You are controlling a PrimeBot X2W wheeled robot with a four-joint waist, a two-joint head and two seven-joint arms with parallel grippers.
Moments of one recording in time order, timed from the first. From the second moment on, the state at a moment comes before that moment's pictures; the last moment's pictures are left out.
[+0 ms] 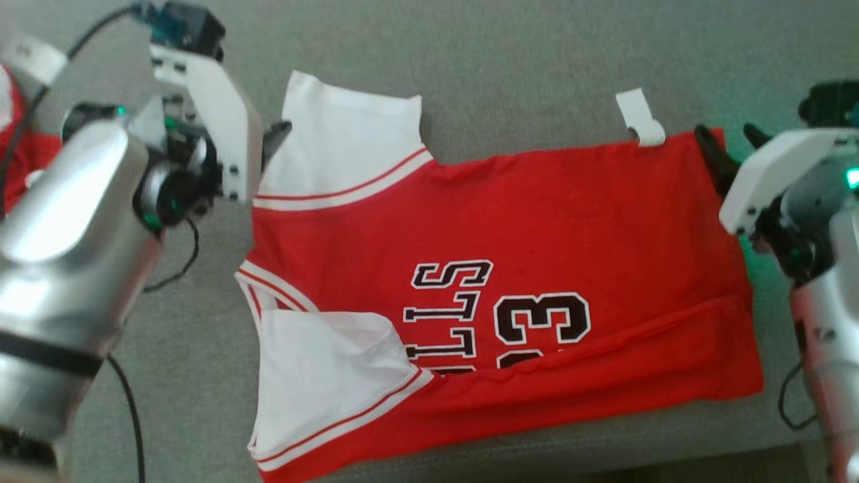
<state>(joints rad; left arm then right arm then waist) -0.94 0.40 -0.74 0.53 -0.77 0.02 0.65 -0.62 -0.27 0.06 0.55 0.37 0.13 0.47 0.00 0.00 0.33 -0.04</state>
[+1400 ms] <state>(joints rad) -1.17 0.27 -0.77 1.06 -0.75 -0.12 0.44 -0.81 -0.29 0.38 0.94 0.60 0.13 0.13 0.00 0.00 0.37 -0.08</state>
